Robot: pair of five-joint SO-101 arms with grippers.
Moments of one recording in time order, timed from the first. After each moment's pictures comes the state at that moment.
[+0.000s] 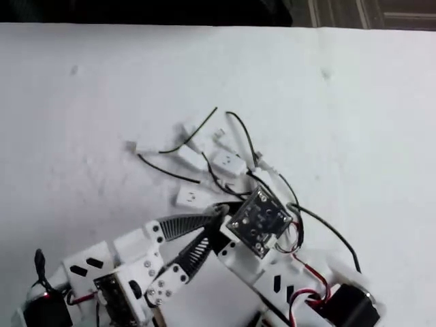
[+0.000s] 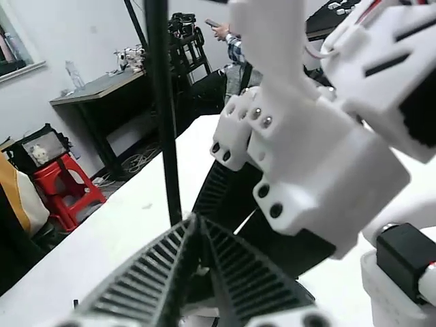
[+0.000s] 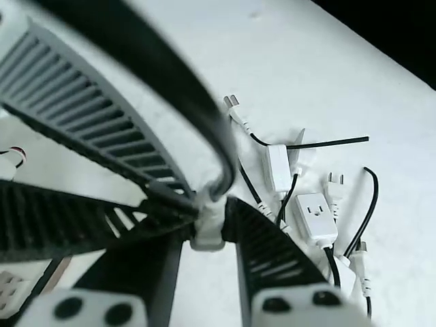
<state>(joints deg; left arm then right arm) 54.5 -104.7 61.7 61.3 -17.5 -48.0 -81.1 43.7 77.9 9.5</state>
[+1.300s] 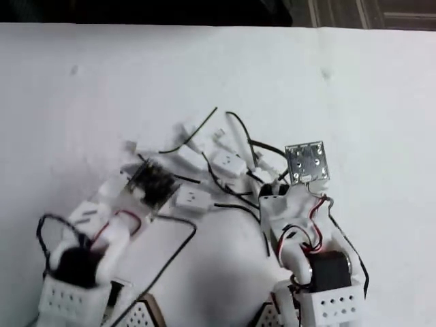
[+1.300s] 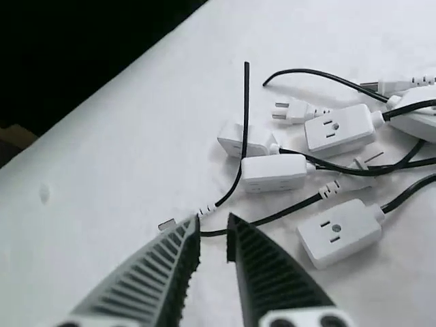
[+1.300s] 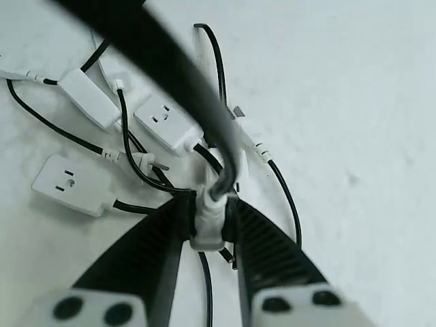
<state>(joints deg) 10.7 -75.9 65.1 58.9 -29.6 -13.4 -80.7 65.7 67.0 0.8</state>
